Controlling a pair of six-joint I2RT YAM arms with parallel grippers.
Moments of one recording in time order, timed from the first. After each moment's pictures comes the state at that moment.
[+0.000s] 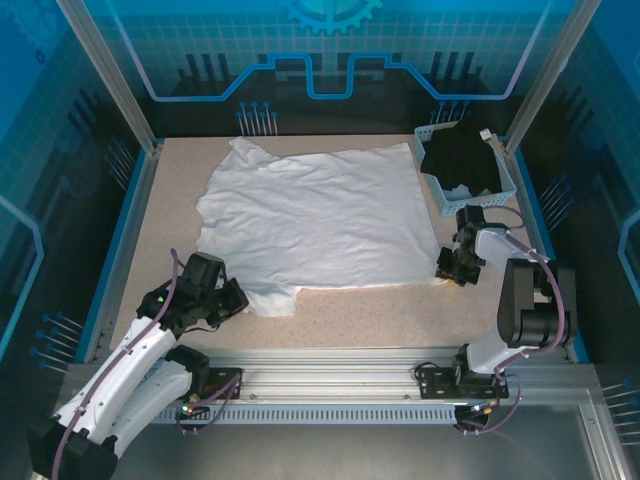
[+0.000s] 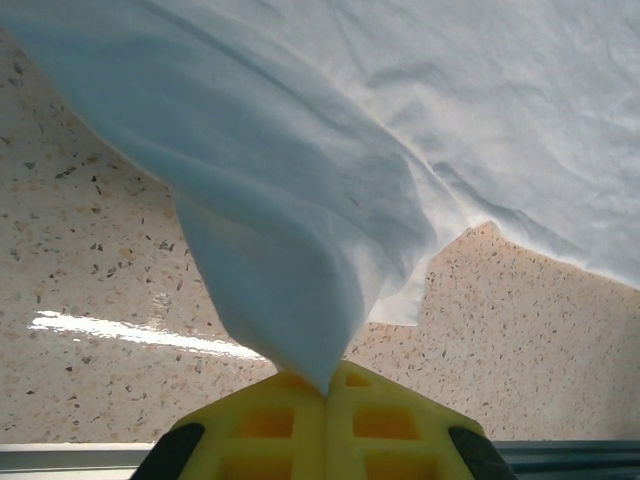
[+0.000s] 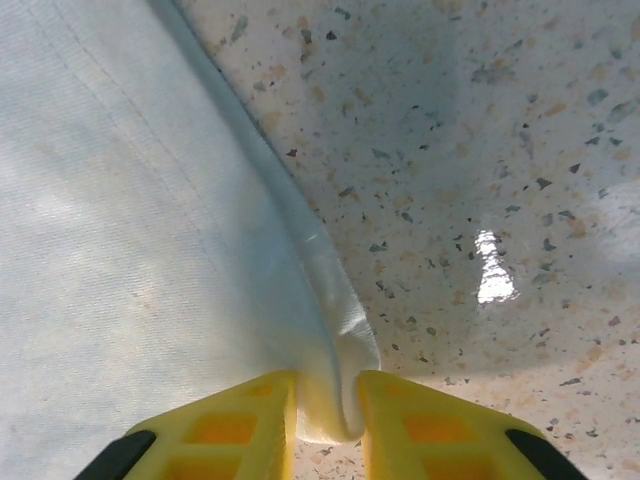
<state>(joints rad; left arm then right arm) -0.34 0.72 0.57 -0.89 0.19 -0.92 -0.08 1.55 0.85 -0.77 -0.07 0.34</state>
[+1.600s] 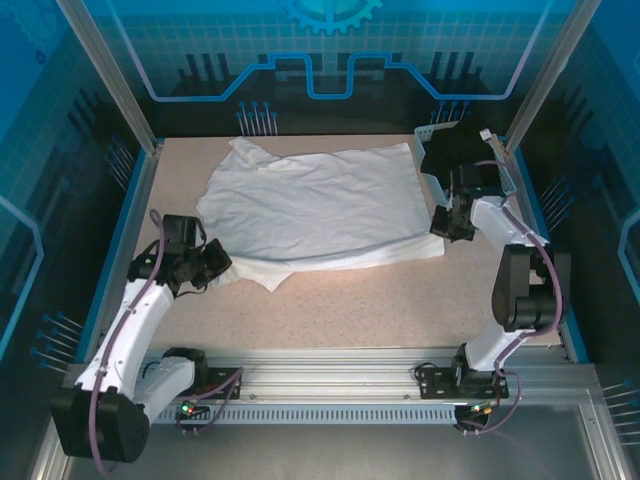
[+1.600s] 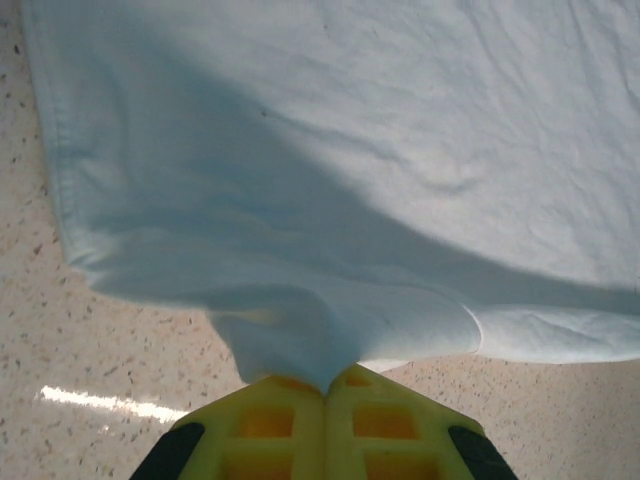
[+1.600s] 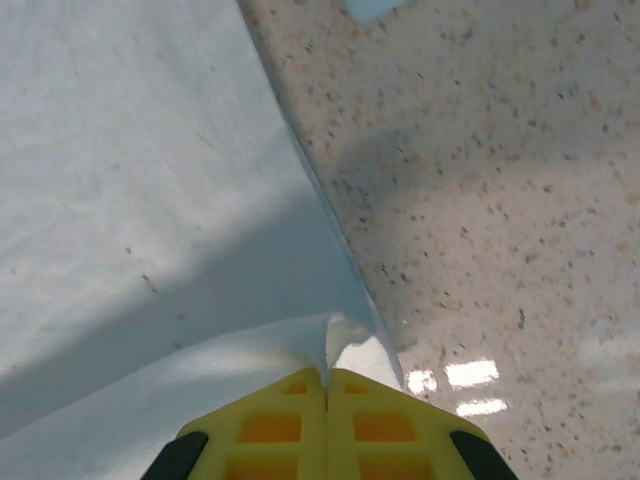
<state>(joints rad) -0.03 0.98 0.80 -0.81 0.23 -0.69 -0.01 1.68 1.19 -0.77 -0.02 0.30</state>
